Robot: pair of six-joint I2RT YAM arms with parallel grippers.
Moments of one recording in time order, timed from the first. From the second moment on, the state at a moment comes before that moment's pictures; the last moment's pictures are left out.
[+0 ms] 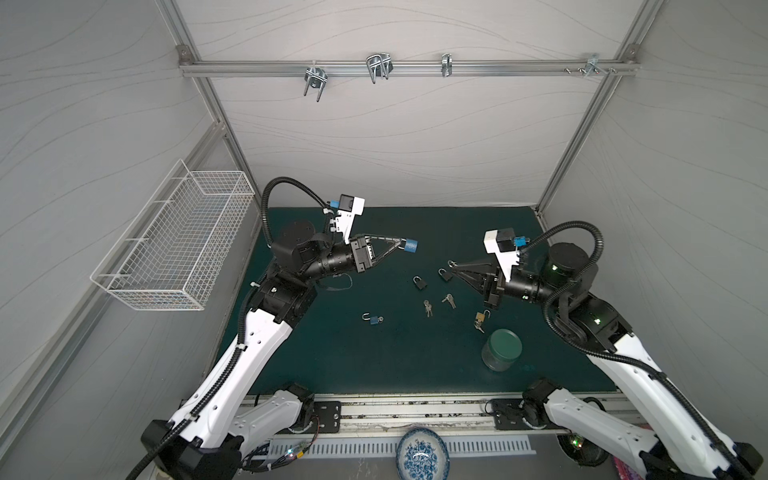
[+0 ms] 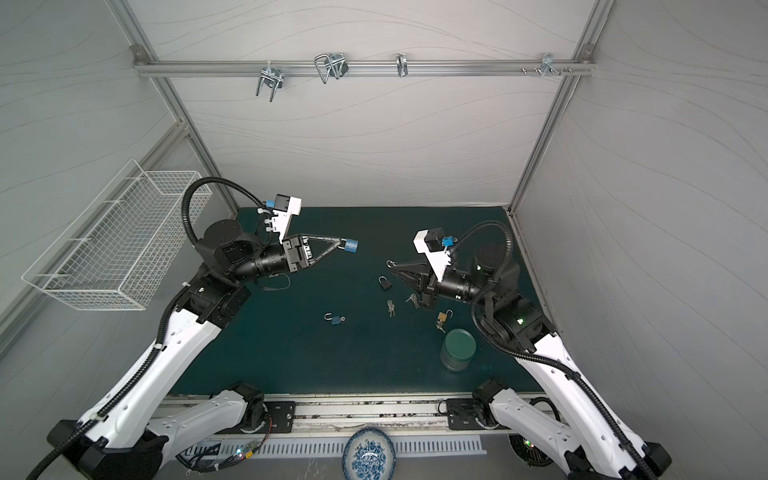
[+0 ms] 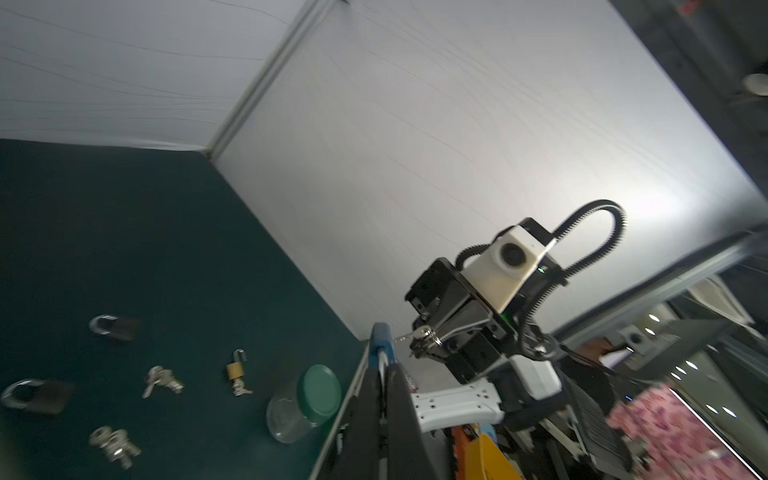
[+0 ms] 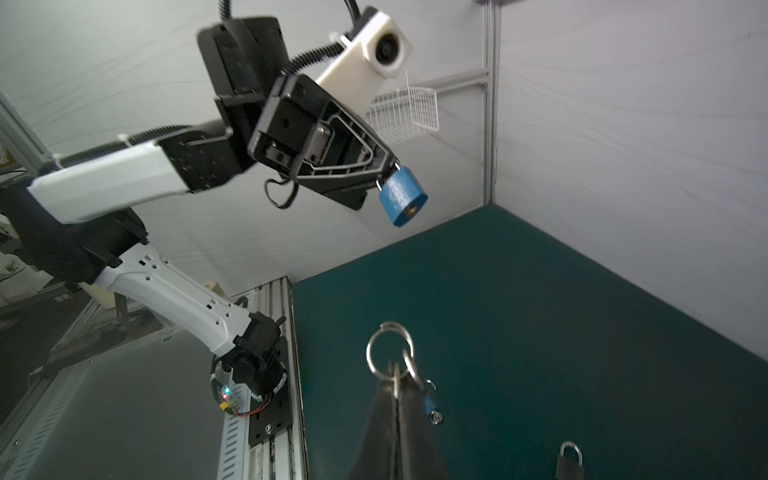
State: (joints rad) left arm -0.39 1.02 1.16 -0.22 0.75 -0.73; right arm 0.61 0.87 1.06 -0.37 -0.65 0.05
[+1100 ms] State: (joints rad) left arm -0.42 1.02 0.81 -0.51 0.22 -0.64; right arm 0.83 1.58 0.92 -0.49 -0.36 0.19
